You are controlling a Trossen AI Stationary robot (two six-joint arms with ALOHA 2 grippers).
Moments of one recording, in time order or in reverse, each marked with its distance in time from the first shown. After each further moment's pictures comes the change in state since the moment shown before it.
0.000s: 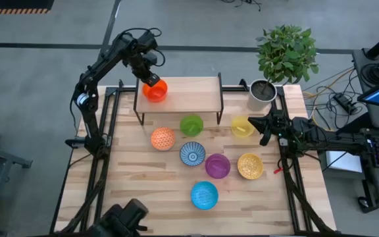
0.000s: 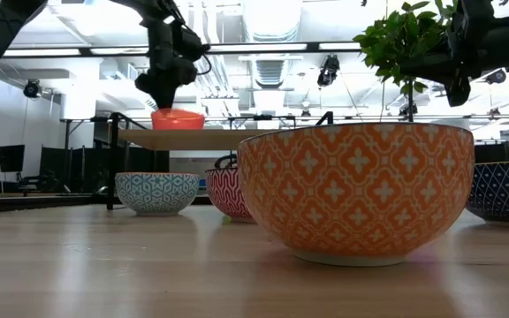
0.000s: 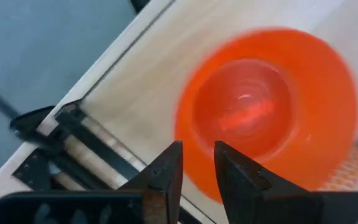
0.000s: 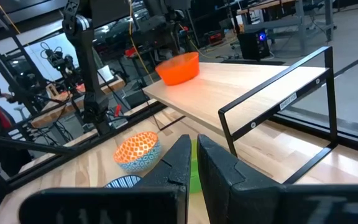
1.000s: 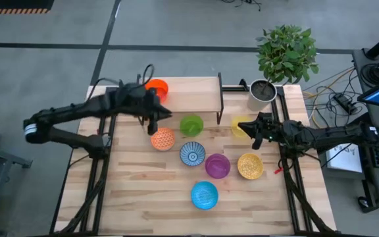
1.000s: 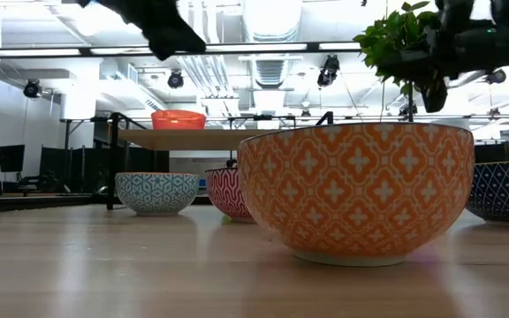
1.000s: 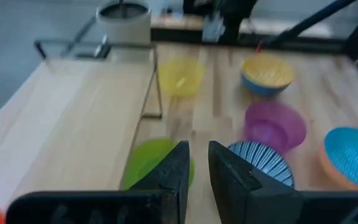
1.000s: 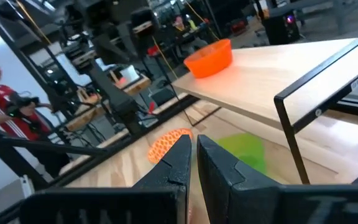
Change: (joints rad) left arm -0.564 -0.778 -1.036 1.195 0.127 0.017; right arm 0.092 0.374 -0.027 0.382 0.000 0.100
